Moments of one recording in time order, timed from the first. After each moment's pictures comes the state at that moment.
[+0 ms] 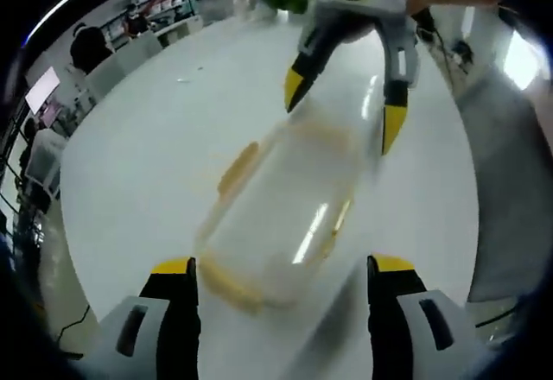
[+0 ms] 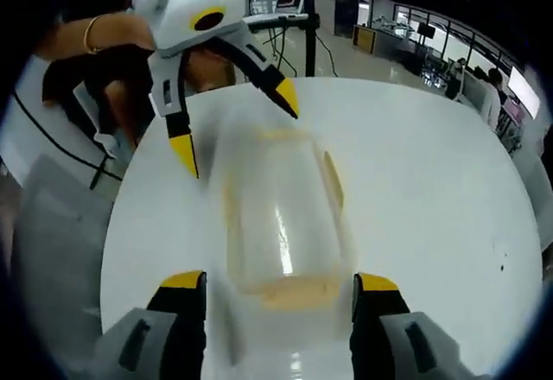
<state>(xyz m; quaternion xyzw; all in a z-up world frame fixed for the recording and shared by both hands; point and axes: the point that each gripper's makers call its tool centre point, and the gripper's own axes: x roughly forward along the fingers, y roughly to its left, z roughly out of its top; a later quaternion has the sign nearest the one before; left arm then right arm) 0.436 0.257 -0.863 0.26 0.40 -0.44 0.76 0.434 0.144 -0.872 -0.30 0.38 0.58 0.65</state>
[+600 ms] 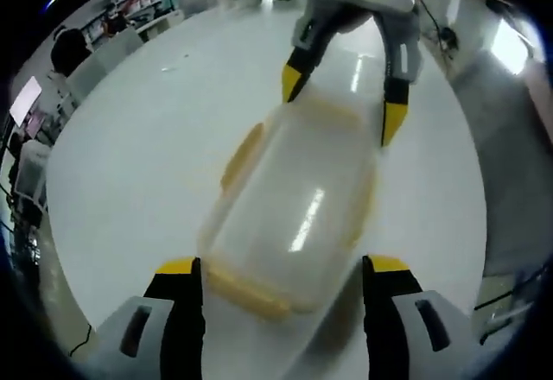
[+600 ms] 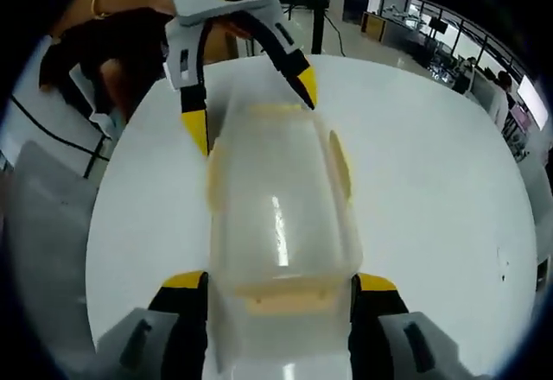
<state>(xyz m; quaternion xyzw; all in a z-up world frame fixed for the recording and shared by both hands) 0.448 0.266 -0.886 0.30 0.41 -0.47 0.72 0.438 0.145 -0.890 -0.34 0.40 0.58 0.63</state>
